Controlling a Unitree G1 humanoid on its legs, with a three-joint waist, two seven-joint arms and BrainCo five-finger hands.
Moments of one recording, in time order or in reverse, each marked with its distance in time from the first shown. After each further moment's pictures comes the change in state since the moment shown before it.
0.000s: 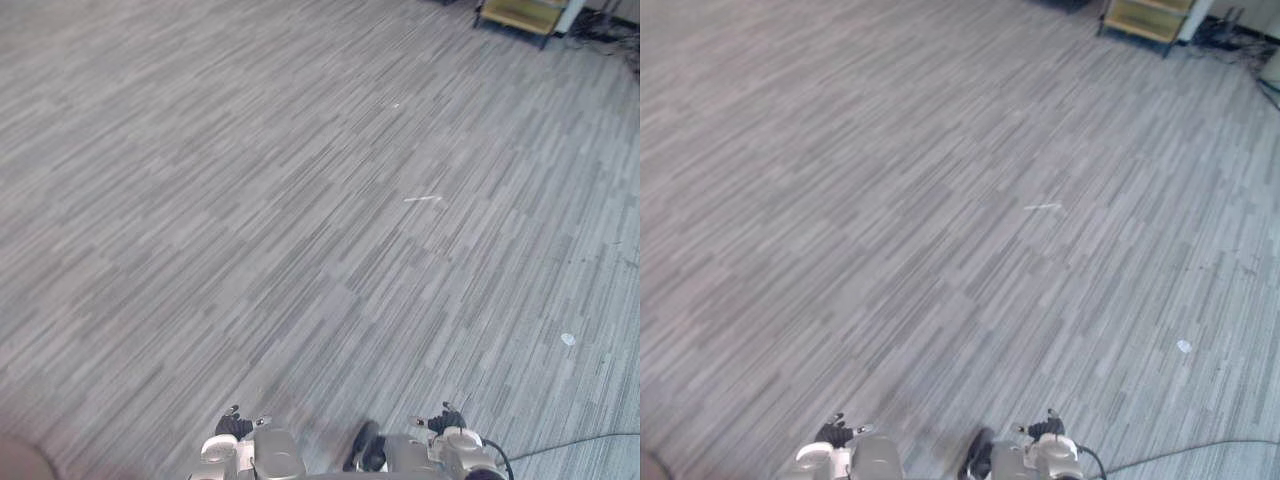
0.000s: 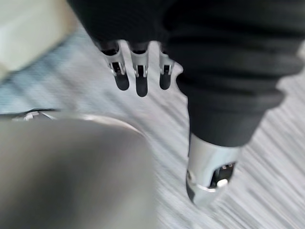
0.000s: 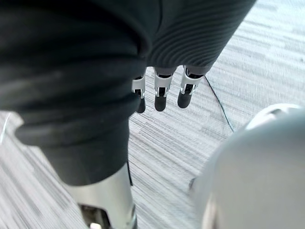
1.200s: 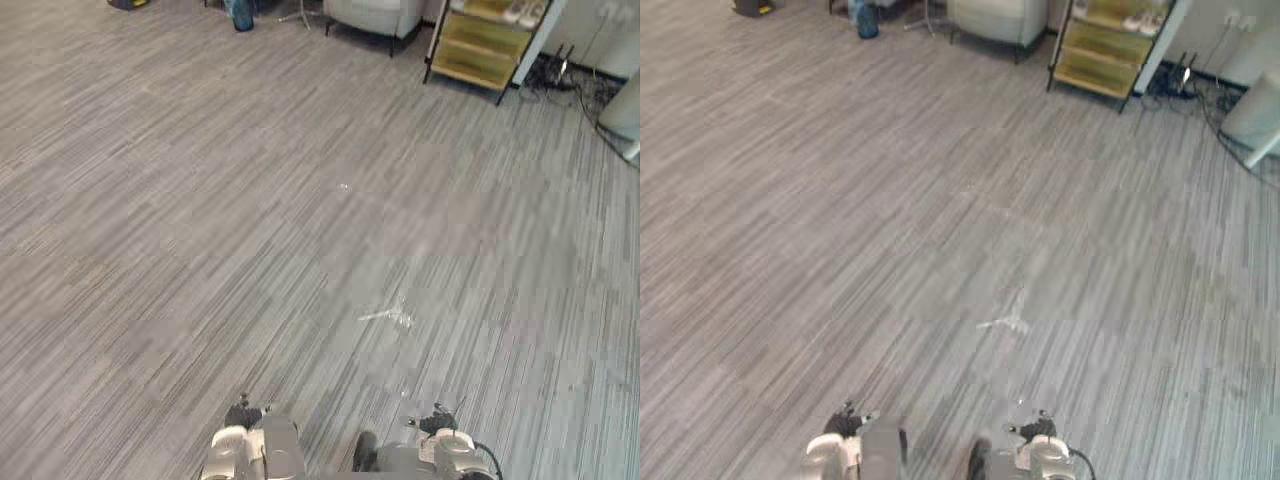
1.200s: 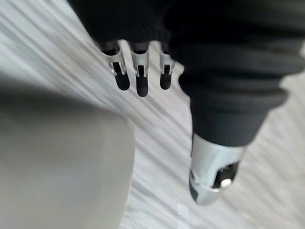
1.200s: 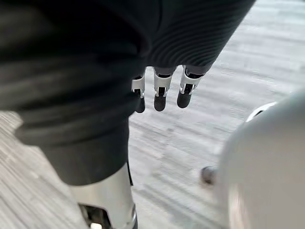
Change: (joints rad) left arm 0.004 -0.088 0.039 -0.131 0.008 -0.007 -0.001; right arm 0.011 0.054 -0.032 -0.054 0.007 -0.001 0.017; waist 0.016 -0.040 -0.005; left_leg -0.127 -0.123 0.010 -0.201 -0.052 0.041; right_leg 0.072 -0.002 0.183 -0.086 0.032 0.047
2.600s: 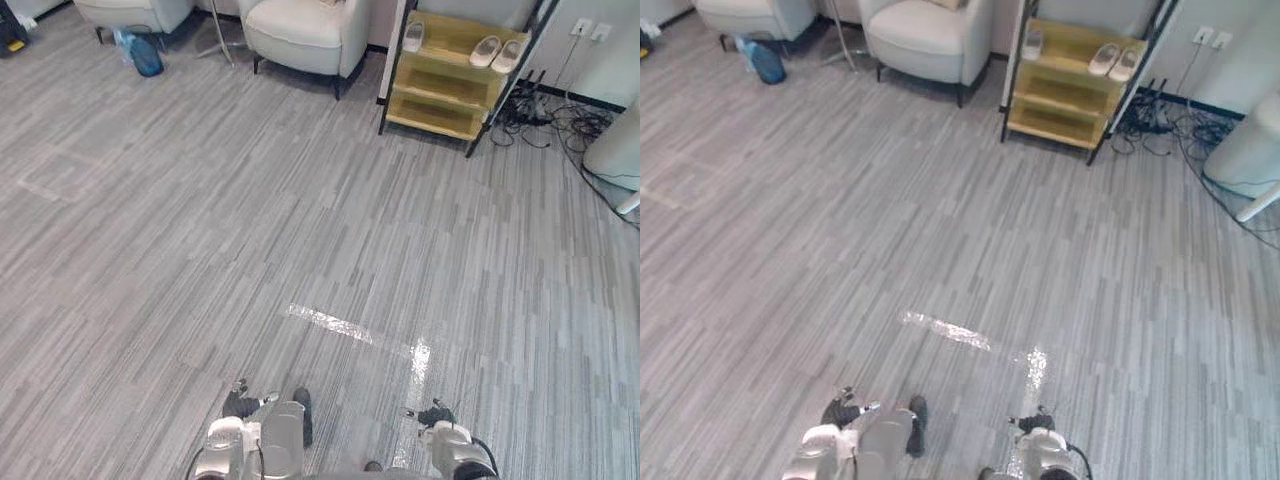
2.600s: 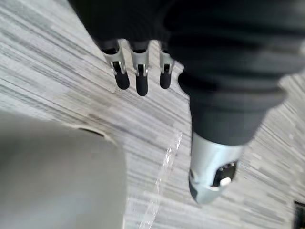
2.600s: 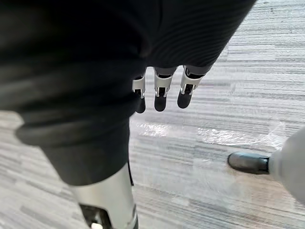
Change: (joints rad) left arm -0.006 0.055 -0.081 0.025 -0.038 -0.015 -0.007; right arm -0.040 -0.030 -0.007 0.039 0.057 -0.002 -0.013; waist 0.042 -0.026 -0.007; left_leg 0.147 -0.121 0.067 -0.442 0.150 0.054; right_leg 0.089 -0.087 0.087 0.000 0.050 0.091
